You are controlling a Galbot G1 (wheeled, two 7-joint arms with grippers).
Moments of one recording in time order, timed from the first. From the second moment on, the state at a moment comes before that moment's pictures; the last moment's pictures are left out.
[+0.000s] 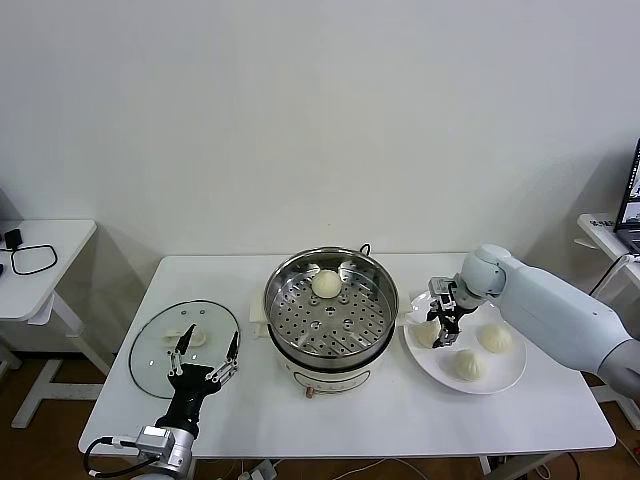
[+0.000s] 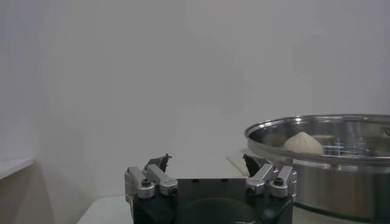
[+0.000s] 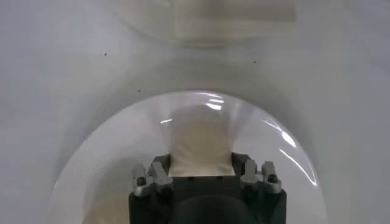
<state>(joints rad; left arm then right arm) 1.59 -1.52 -0.60 -2.06 0.02 -0.04 0.14 -0.02 0.81 -0.76 1.10 -0.09 -0.24 -1.14</state>
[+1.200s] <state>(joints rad) 1.60 -1.50 -0.62 -2.05 0.03 -0.04 0.15 0.75 0.81 -1.32 1.54 0.53 -0.53 -1.12</state>
